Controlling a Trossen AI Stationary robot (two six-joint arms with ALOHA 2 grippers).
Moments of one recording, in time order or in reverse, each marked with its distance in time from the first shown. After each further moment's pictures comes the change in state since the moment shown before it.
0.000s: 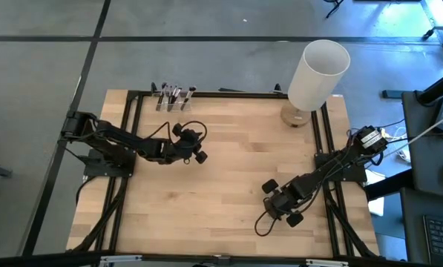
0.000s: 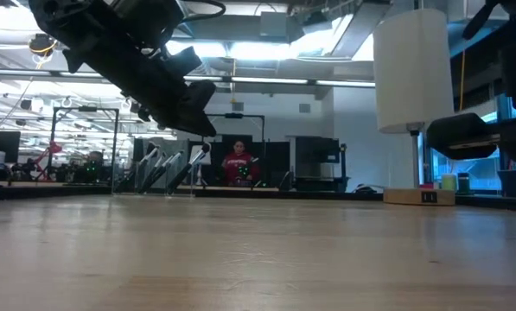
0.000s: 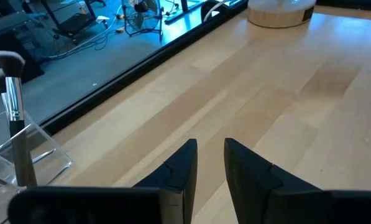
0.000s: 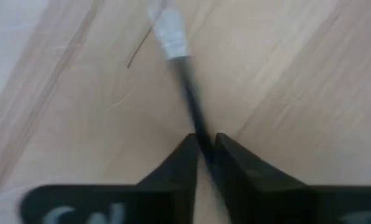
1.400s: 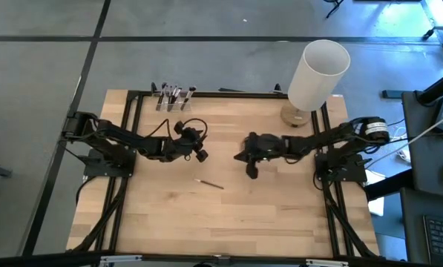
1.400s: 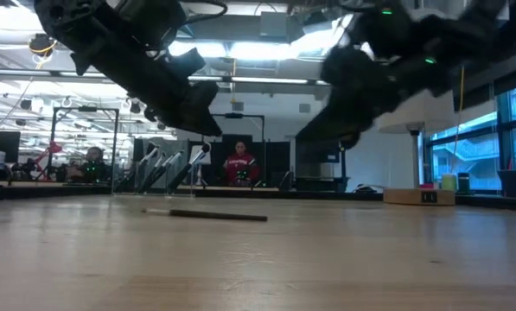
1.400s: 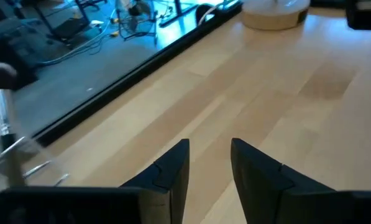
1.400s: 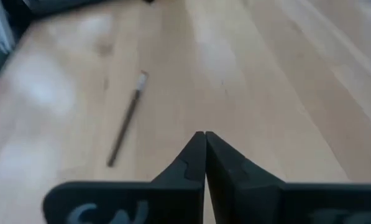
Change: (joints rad) left arm 0.029 0.008 0.001 0.055 0.051 0.065; right arm -0.602 -0.207 -0.242 0.947 0.024 0.245
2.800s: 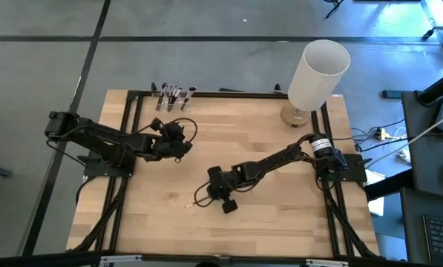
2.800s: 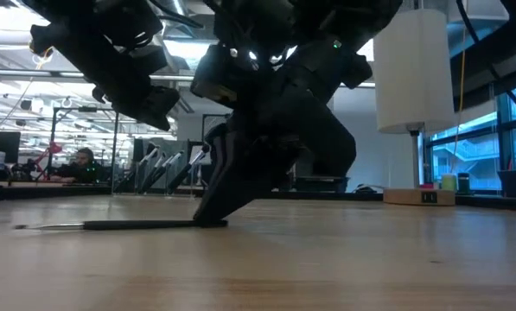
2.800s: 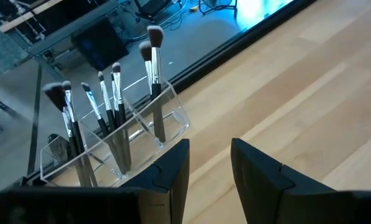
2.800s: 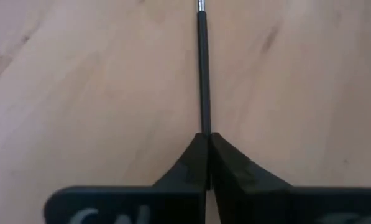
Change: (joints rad) left arm -0.019 -0.219 0.000 -0.608 -0.290 -0.282; right arm 0.215 0.696 0.779 -0.571 -0.024 -0.448
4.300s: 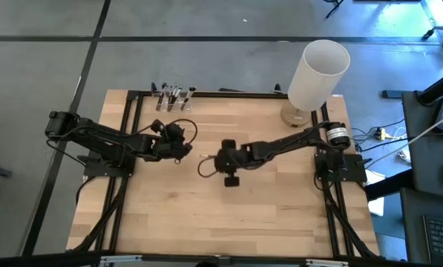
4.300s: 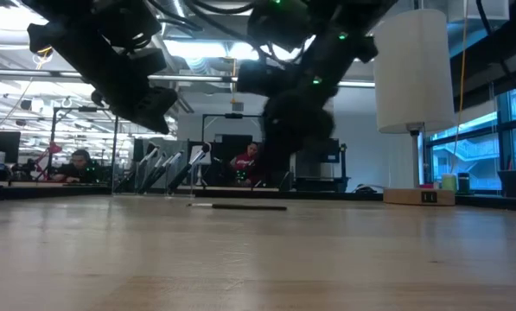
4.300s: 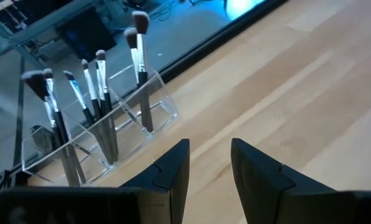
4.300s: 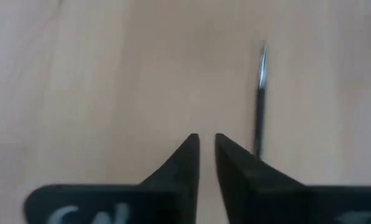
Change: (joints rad) left arm -0.011 0.000 0.000 -0.026 0.055 -0.035; right arm -0.116 -0.268 -0.097 -0.173 0.210 0.146
